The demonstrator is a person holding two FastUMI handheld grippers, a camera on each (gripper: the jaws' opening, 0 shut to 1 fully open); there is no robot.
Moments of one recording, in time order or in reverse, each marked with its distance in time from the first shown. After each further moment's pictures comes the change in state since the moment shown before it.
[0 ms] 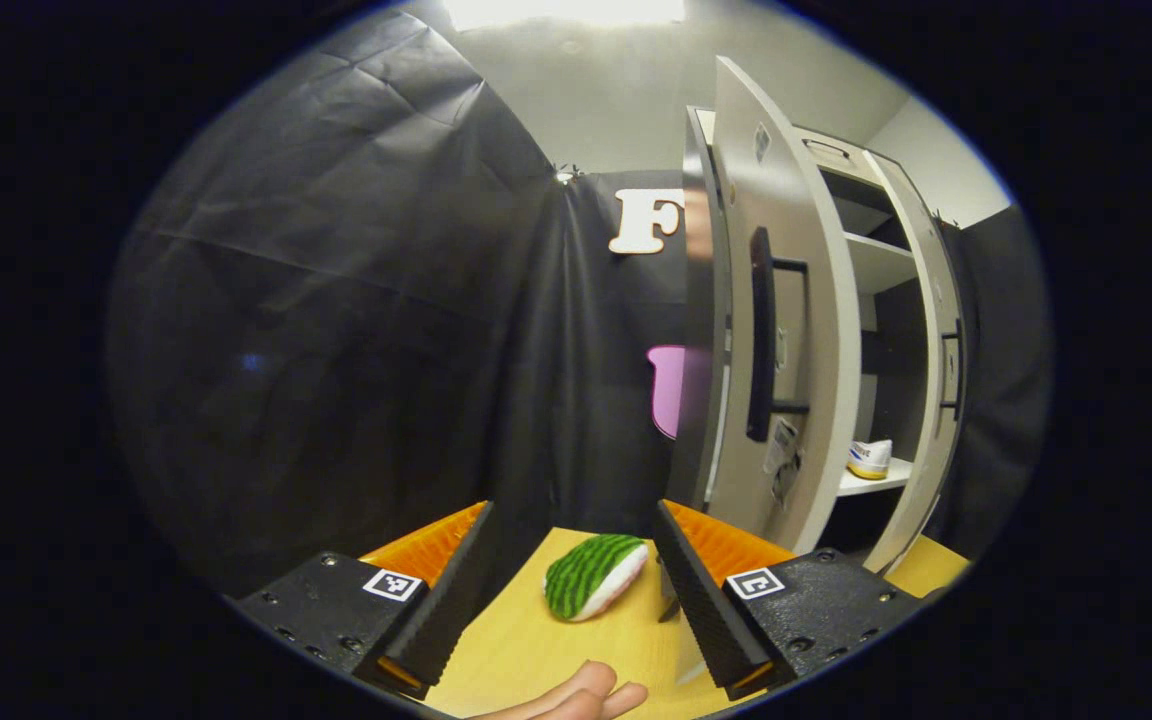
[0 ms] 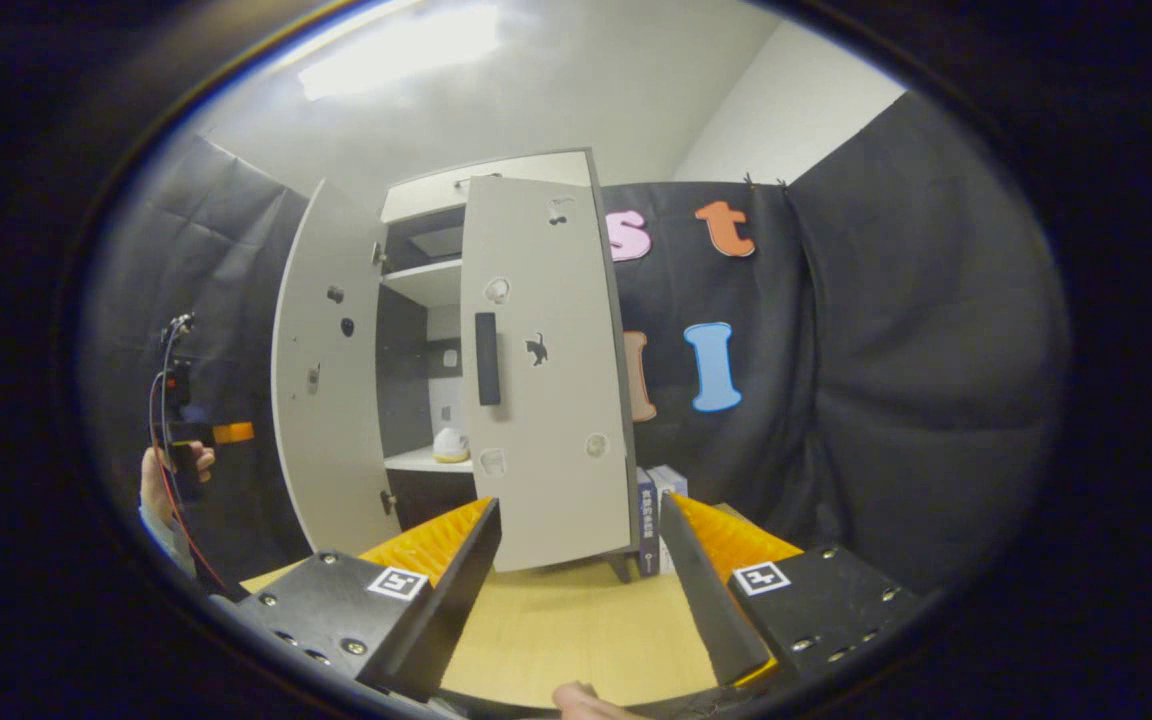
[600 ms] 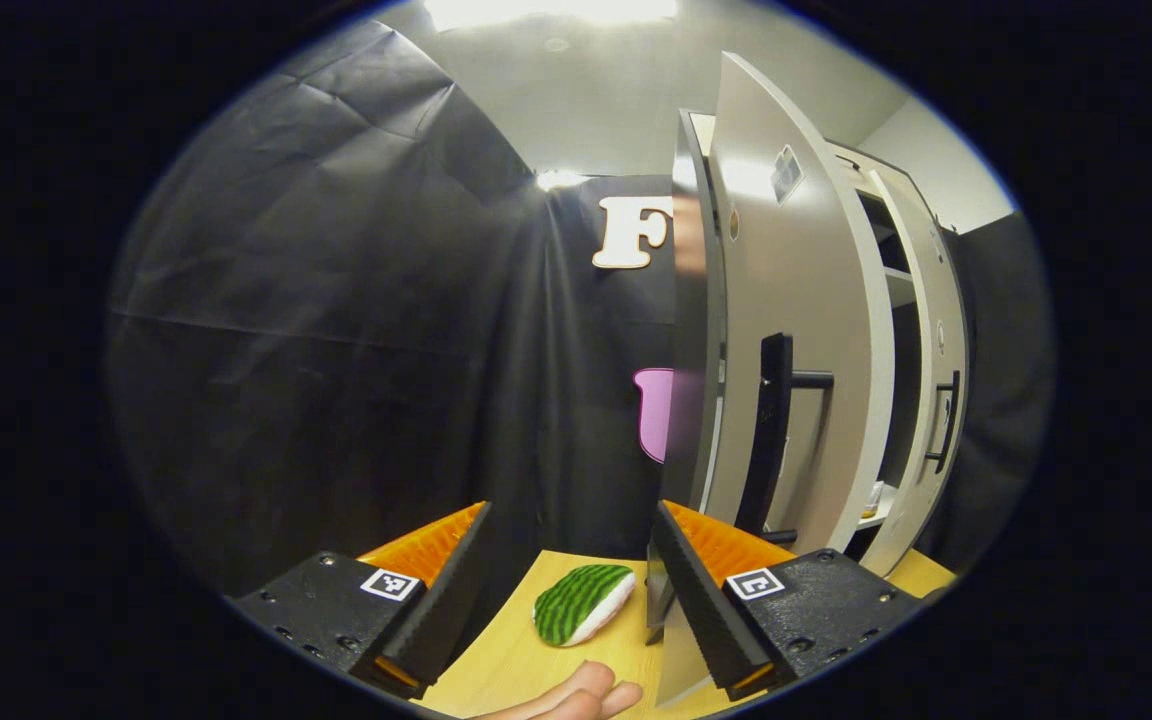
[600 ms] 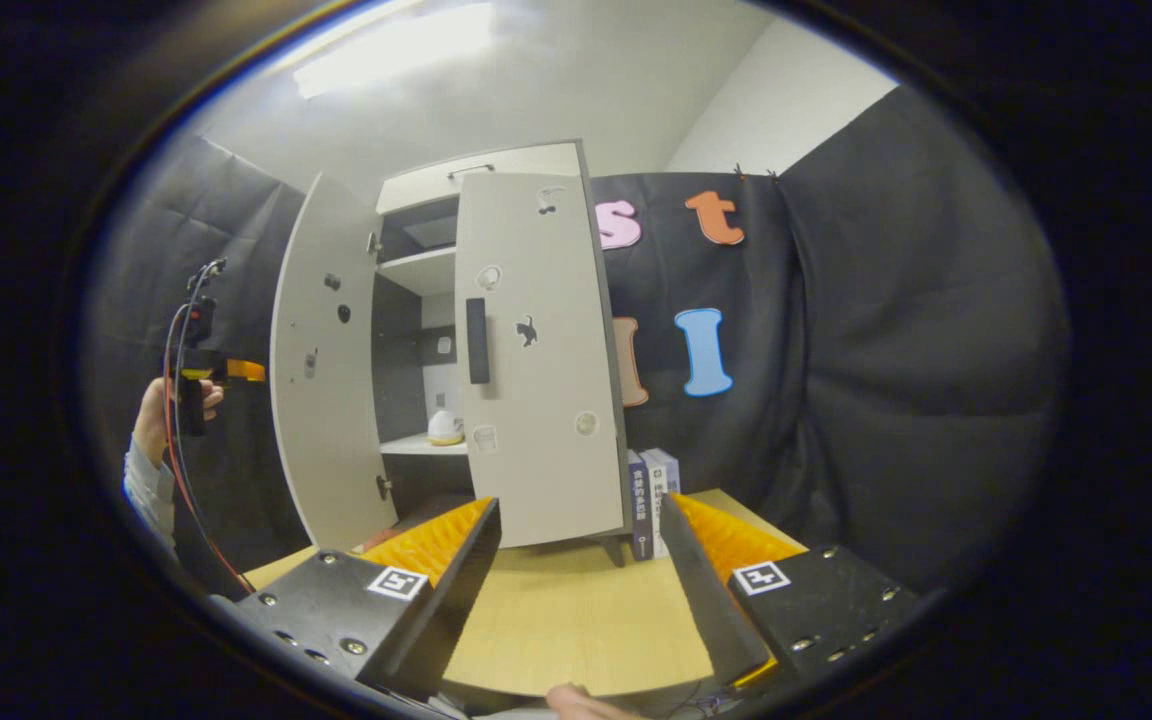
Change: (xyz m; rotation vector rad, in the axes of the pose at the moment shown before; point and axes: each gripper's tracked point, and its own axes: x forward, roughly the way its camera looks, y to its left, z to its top) left arm 0.037 -0.026 0.065 0.004 0.024 -0.049; right arm -0.014 0.001 -0.016 0.007 0.021 -0.009
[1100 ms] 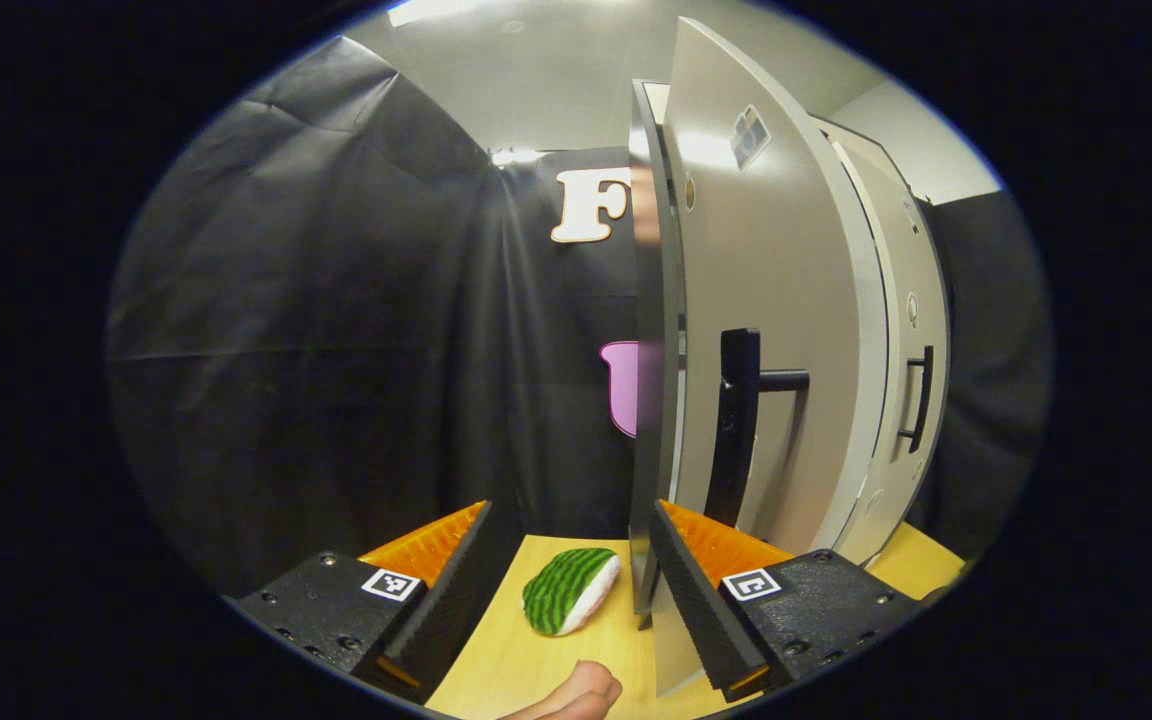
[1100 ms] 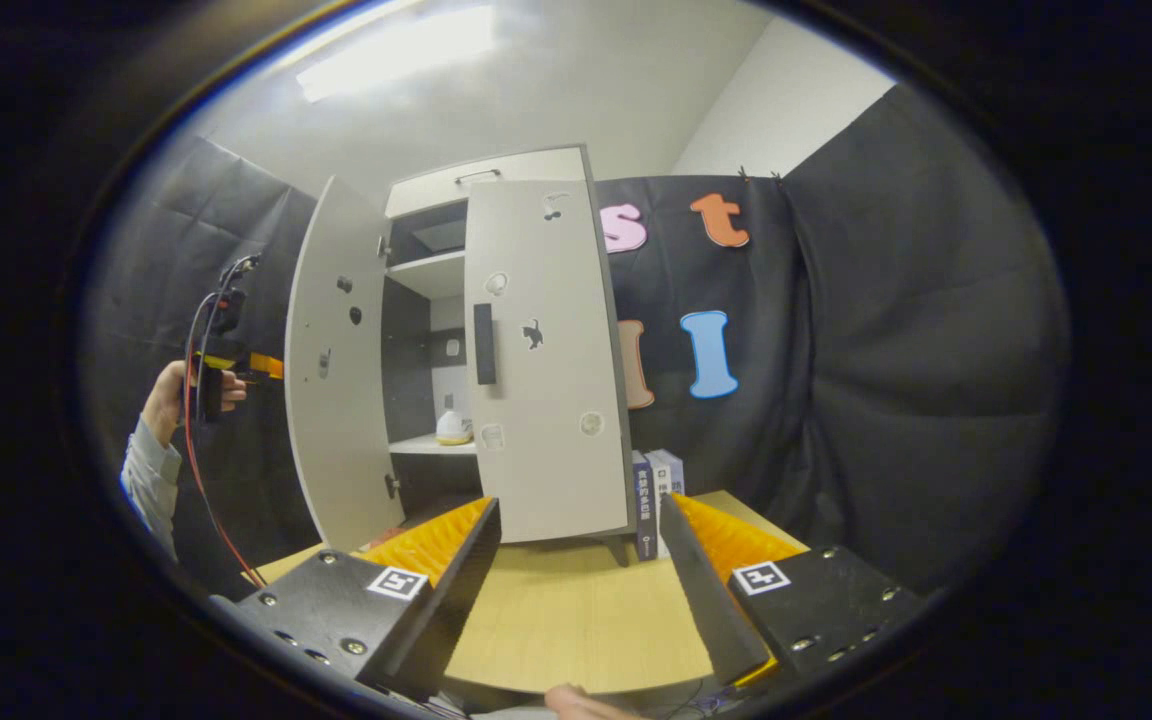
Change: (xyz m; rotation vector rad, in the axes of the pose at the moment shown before) left arm 0.005 -0.039 -0.010 0.026 0.121 -0.083; right arm -0.008 0.002 -0.001 0.000 -0.008 0.020
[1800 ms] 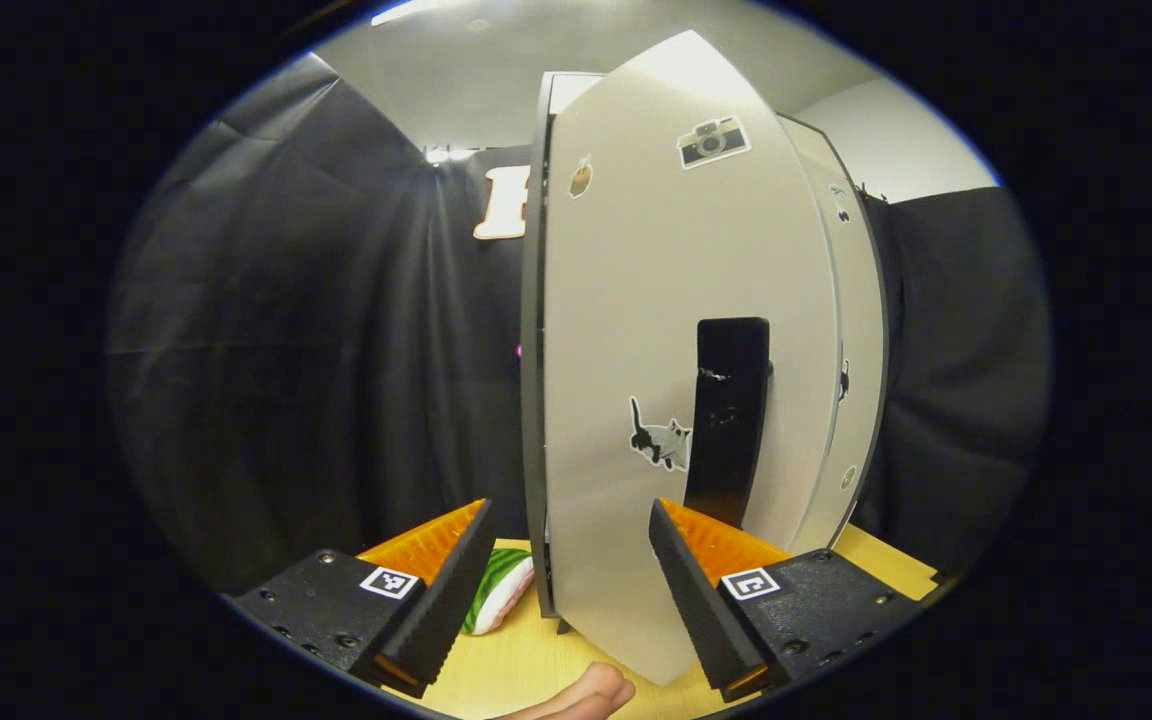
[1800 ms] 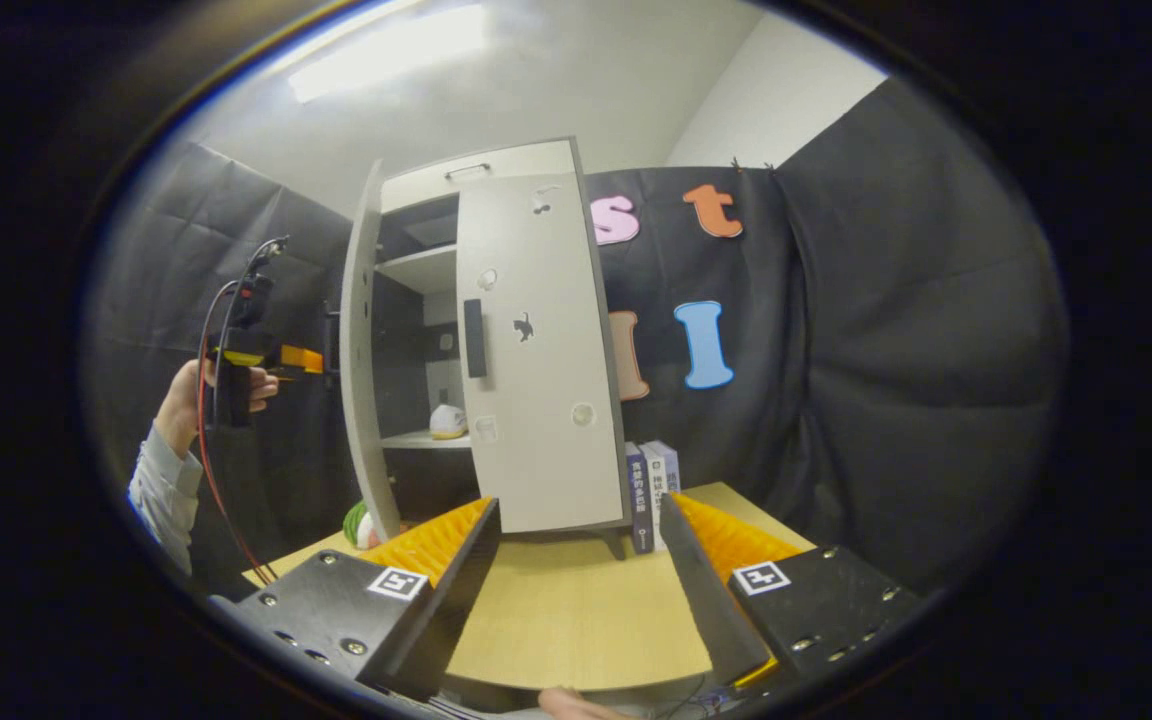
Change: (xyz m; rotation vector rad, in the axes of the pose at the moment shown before) left arm 0.005 -0.126 -0.008 0.036 -0.028 -0.150; right arm 0.004 -0.008 -0.006 0.006 0.033 -0.011
